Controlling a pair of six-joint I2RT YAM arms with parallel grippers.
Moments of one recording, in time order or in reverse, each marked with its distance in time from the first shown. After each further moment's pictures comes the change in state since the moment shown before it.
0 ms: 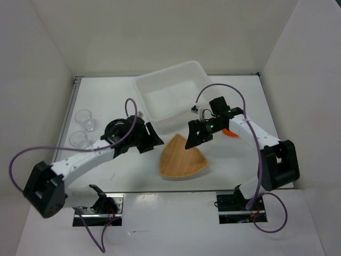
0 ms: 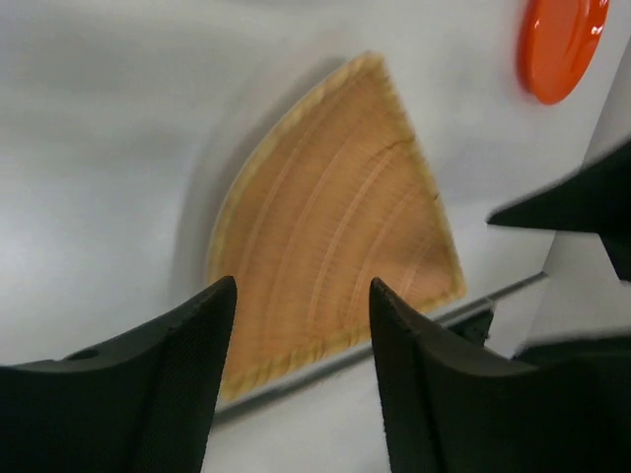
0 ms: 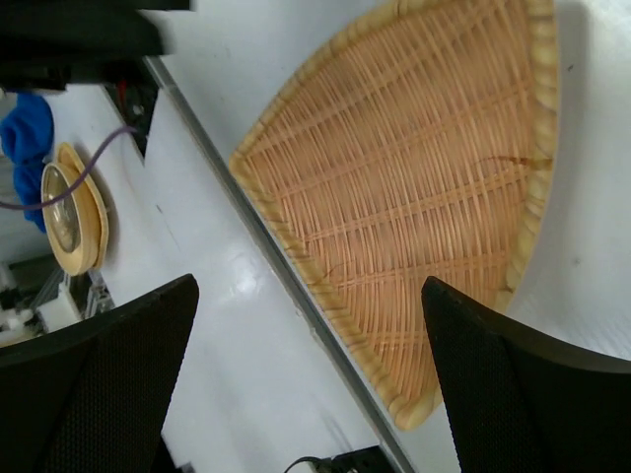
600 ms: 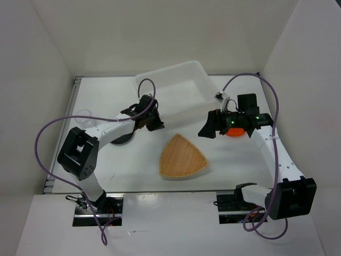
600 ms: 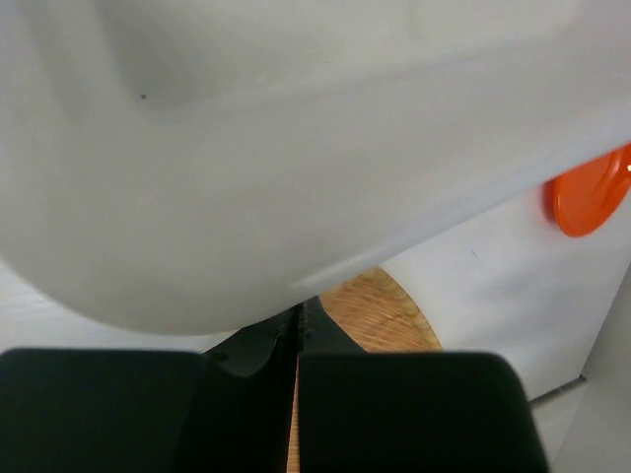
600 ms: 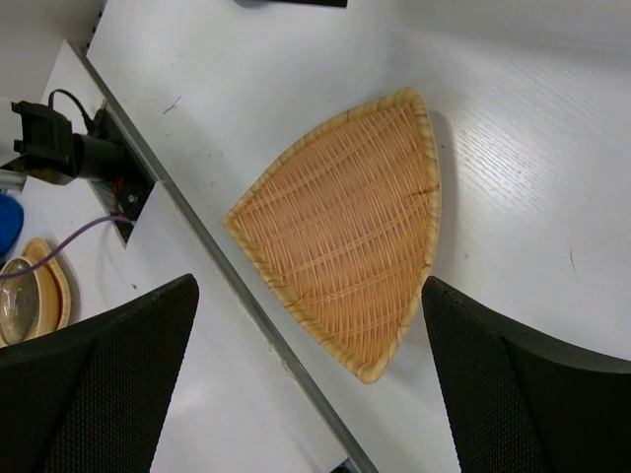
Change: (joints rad) left arm 0.085 0.524 0.430 0.033 -0.051 0.154; right arm -0.225 -0.340 -0.002 0.023 -0.016 0.000
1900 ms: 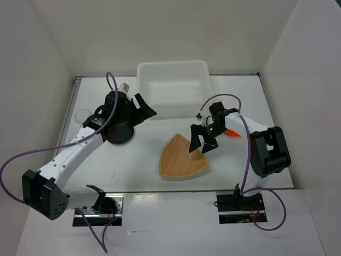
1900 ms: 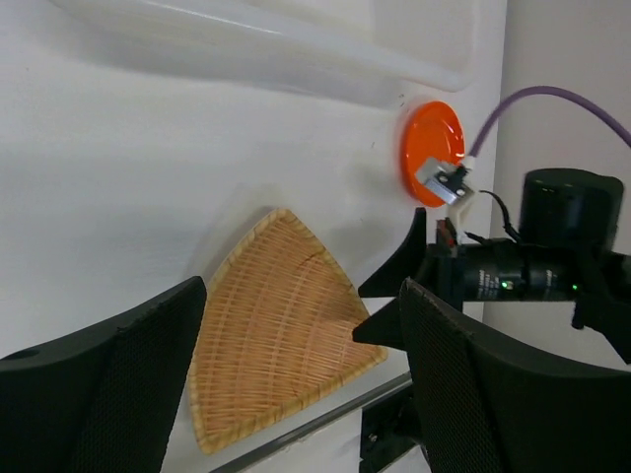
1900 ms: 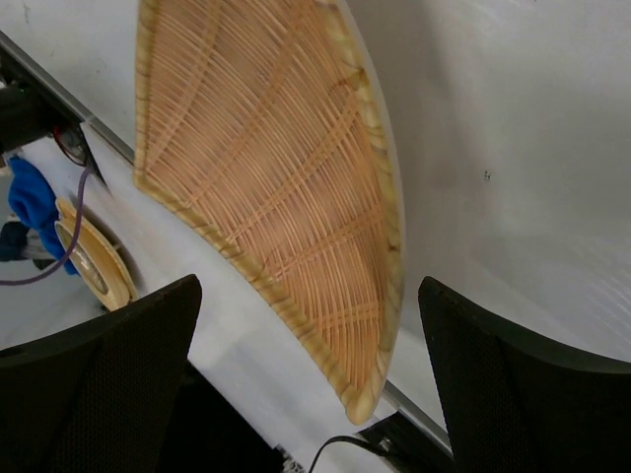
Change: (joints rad) left arm 0.119 -0.444 -0.075 -0.093 0.094 0.040; right arm 0.149 0.440 -0.027 -0.061 0.162 0.138
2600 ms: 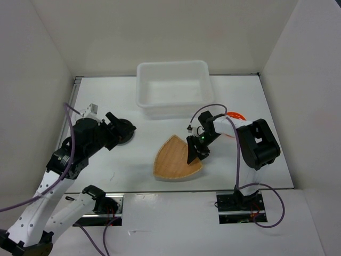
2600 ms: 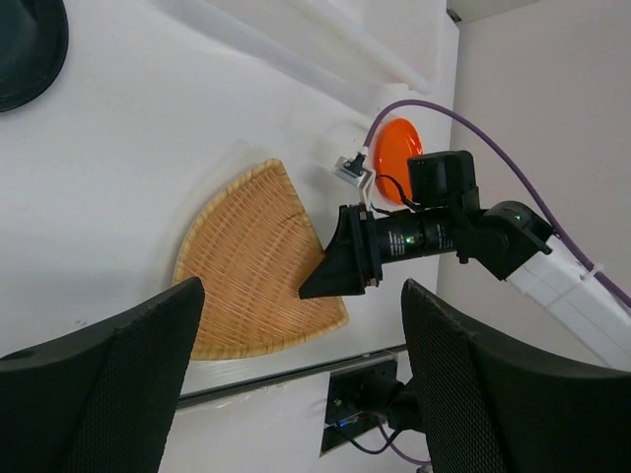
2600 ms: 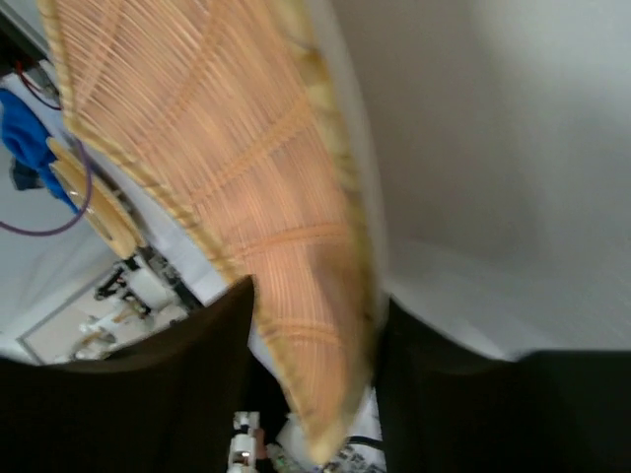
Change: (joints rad) left arm 0.011 -0.529 -0.164 -0.264 -0.101 -0.148; right arm 0.132 0.160 -0.040 0.021 -0.054 0.020
